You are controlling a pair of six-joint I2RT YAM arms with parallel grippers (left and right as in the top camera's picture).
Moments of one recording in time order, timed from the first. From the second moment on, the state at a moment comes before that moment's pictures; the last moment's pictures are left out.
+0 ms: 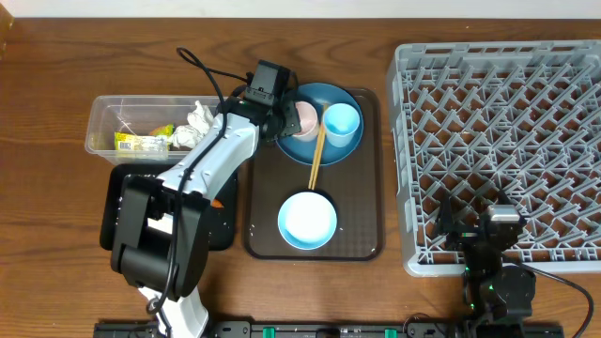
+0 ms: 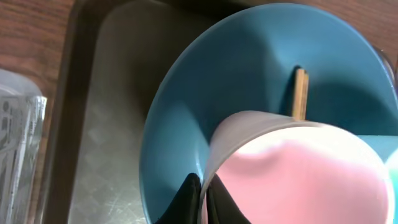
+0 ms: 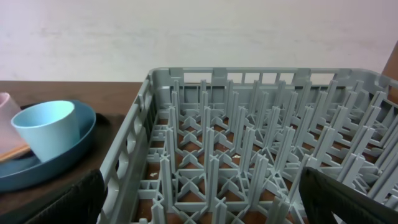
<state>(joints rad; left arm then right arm) -0.35 1.89 1.34 -0.51 0.05 -0.58 0.04 0.01 0.01 -0.07 0.04 0.02</state>
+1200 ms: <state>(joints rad) -0.30 1.30 1.34 -0.85 0.56 -0.51 0.04 0.01 0.01 -0.07 0.04 0.02</state>
